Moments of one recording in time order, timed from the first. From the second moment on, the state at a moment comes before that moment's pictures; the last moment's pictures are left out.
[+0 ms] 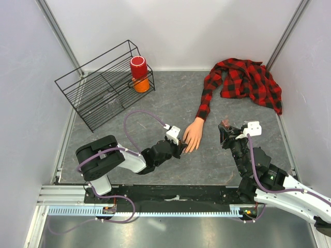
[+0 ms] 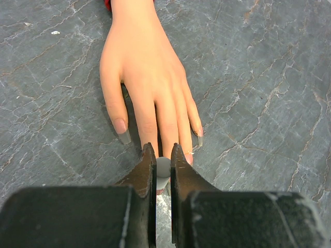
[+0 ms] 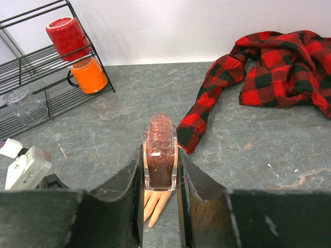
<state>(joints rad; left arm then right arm) -1.08 1.71 0.51 0.92 -0.28 -0.37 1.06 0.40 0.51 -0.07 0.86 0.16</state>
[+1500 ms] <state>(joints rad) -1.08 1.71 0.52 0.91 -0.28 -0.35 1.06 0.39 0.51 -0.07 0.85 0.16</state>
